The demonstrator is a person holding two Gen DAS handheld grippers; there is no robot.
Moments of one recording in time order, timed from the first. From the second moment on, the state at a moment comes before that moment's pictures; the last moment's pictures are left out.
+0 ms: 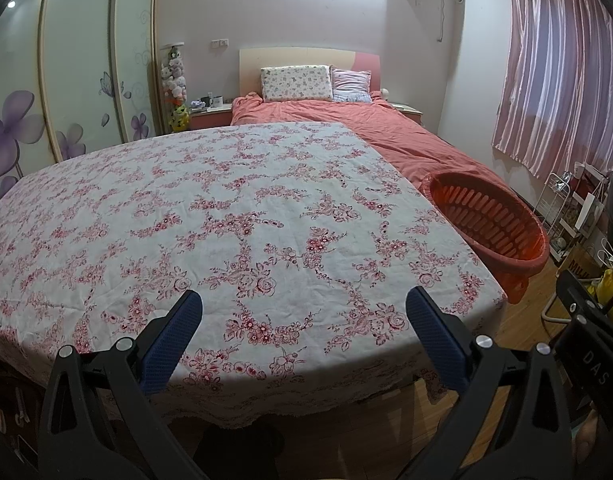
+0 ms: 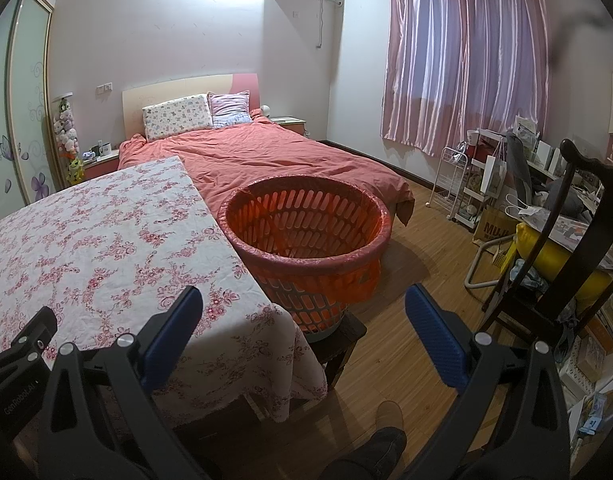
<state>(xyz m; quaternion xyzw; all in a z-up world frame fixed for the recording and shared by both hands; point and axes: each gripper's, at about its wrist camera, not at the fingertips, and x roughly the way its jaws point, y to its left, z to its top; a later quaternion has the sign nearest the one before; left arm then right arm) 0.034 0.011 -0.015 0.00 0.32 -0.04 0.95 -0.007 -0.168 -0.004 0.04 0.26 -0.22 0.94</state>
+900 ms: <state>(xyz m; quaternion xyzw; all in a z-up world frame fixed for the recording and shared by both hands) 0.034 0.012 -0.017 0.00 0.32 -0.03 0.95 -0.007 -0.167 -0.004 0.04 0.26 -0.22 0.94</state>
